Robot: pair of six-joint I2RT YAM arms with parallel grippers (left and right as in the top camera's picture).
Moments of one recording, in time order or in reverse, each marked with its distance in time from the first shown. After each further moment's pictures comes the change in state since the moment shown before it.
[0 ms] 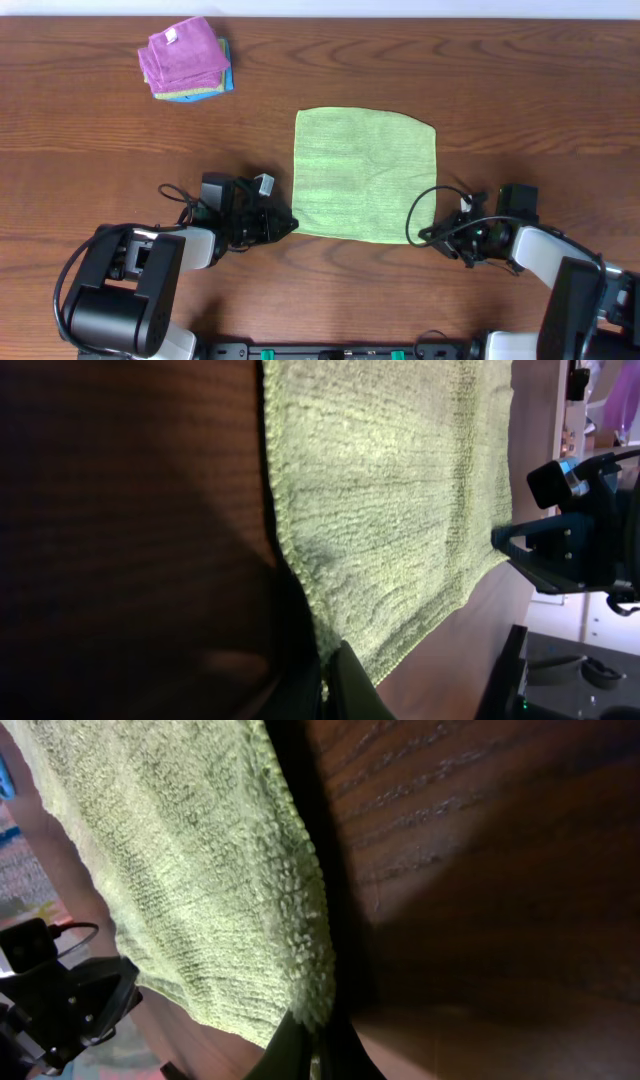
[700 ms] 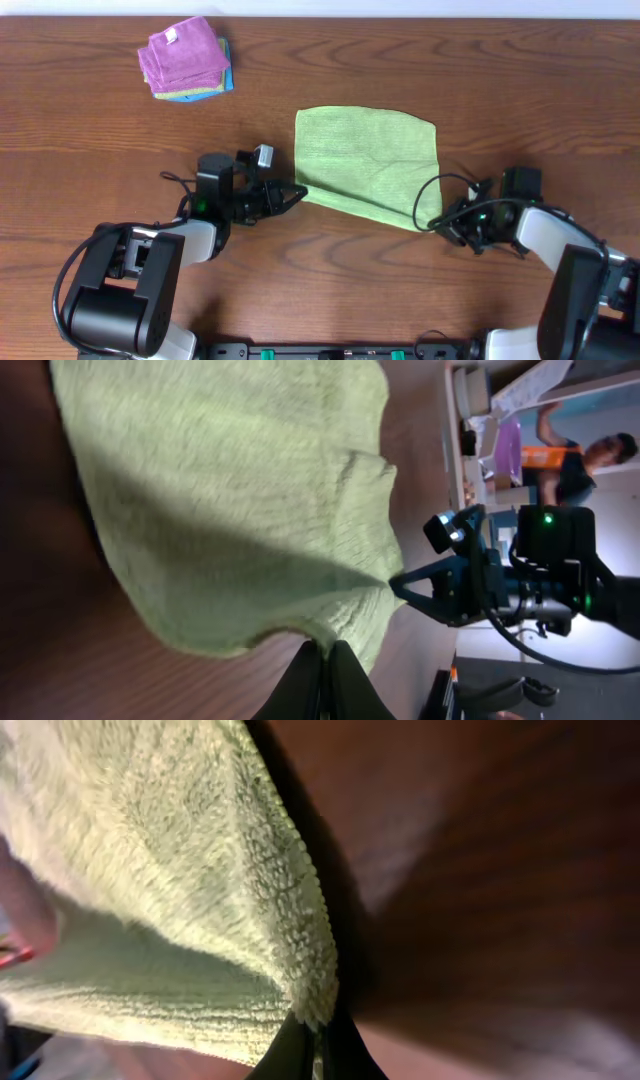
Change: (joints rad) left arm -0.003 0.001 0.061 0.291 0.075 -0.241; right arm 0.004 0.046 0.155 -0.120 0.129 -0.003
